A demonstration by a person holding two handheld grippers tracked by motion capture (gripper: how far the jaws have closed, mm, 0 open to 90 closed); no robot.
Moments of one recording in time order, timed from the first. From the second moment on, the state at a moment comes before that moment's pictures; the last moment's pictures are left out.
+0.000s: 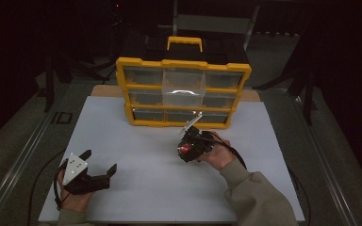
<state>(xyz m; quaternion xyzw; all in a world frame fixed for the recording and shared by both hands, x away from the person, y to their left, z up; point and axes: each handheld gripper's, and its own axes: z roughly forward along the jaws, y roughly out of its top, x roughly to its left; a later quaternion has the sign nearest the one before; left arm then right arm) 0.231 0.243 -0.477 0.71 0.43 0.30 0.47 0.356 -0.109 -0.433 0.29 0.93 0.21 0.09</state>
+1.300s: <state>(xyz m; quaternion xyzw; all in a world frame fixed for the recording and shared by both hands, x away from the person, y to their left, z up) 0.231 0.243 -0.477 0.71 0.44 0.30 0.47 0.368 -0.153 -0.391 0.32 0.91 0.23 0.11</state>
